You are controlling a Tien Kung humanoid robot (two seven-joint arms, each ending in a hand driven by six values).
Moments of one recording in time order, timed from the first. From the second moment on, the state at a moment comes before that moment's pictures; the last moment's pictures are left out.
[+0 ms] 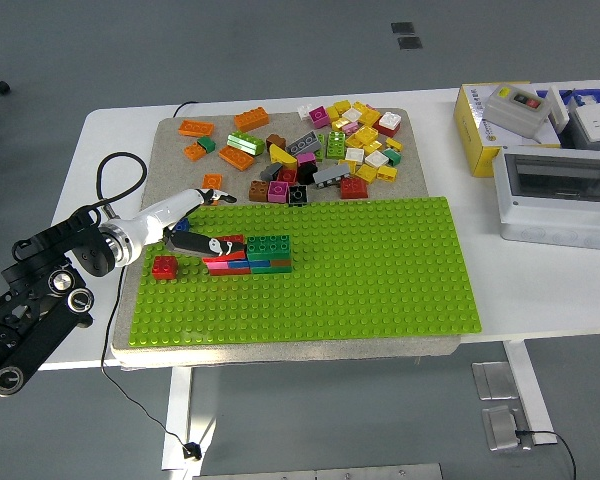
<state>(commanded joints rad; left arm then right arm) -0.51 0.34 -0.97 -1.35 1.69 -0.26 0.22 0.15 -0.15 1.10 0.18 -0.80 -0.08 -0.33</state>
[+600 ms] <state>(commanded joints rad) -0.45 0.42 -0.94 -1.49 1.77 -0.23 0.25 0.15 -0.15 1.11 0.18 -0.81 -0.07 -0.33</state>
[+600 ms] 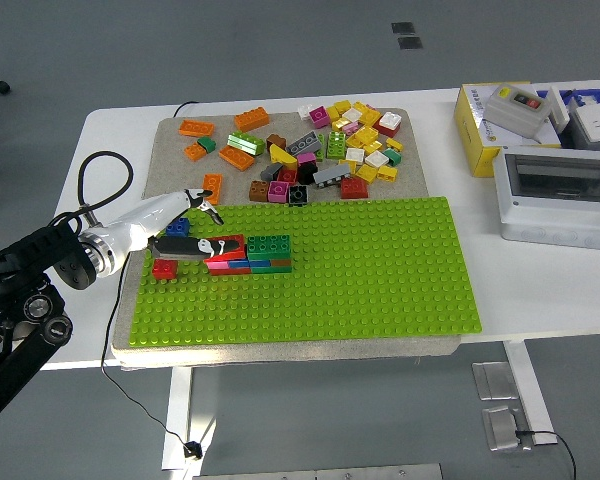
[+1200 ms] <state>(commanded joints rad) -0.45 0.39 -0.91 -1.42 1.76 -0.23 0.23 0.14 -0.15 1.10 0.18 -0.81 -0.07 -0.33</state>
